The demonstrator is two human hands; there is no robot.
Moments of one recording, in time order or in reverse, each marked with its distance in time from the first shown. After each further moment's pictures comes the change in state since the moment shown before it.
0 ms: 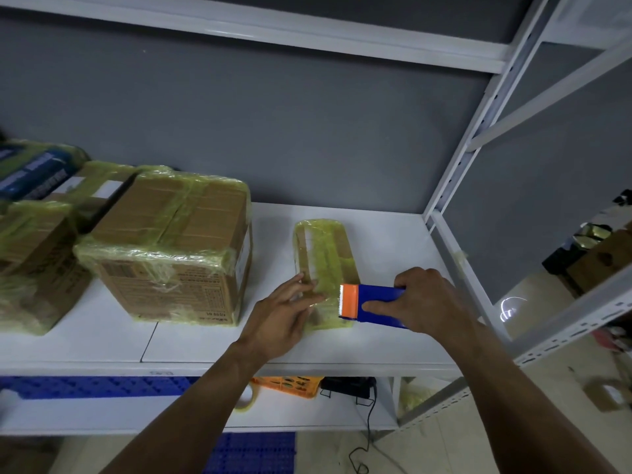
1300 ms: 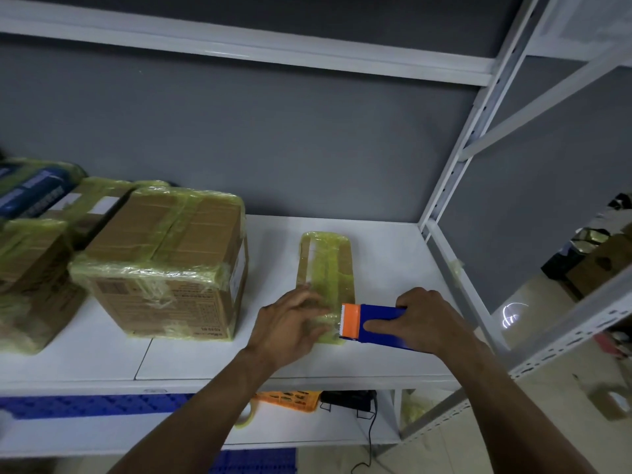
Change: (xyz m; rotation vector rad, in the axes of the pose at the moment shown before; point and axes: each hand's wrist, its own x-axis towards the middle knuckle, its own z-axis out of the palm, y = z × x) left_hand 0.023 0.019 0.001 0.150 -0.029 0.007; right_hand -0.009 0.008 -0.001 0.069 -0.085 0.076
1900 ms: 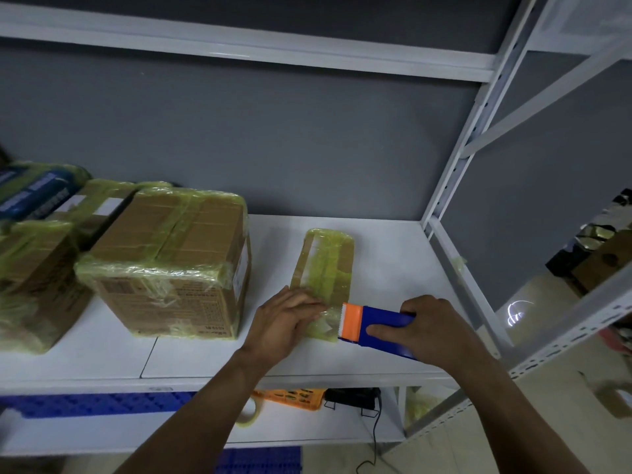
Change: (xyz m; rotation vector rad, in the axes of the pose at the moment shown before) left_hand -0.005 -0.007 -0.007 -0.021 0.081 0.118; right_hand -0.027 0.003 0.004 0.141 0.024 -0.022
